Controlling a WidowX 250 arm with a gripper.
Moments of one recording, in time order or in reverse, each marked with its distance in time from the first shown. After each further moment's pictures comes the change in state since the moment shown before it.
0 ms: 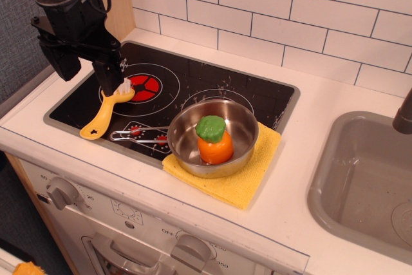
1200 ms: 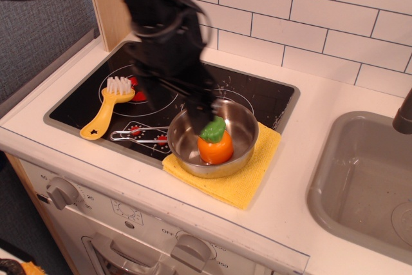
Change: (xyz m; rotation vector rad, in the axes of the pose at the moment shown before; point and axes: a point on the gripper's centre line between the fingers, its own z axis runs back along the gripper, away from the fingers) arm 0.002 -0.123 0.007 -0.145 -0.020 -0.246
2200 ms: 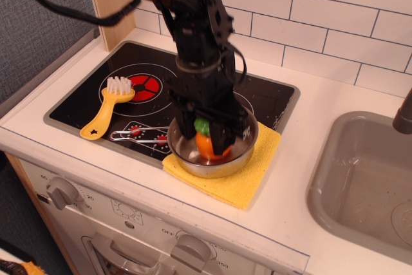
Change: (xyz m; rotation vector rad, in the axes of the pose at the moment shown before) arm 0.012 -0.003 -0.046 -0.013 0.075 0.037
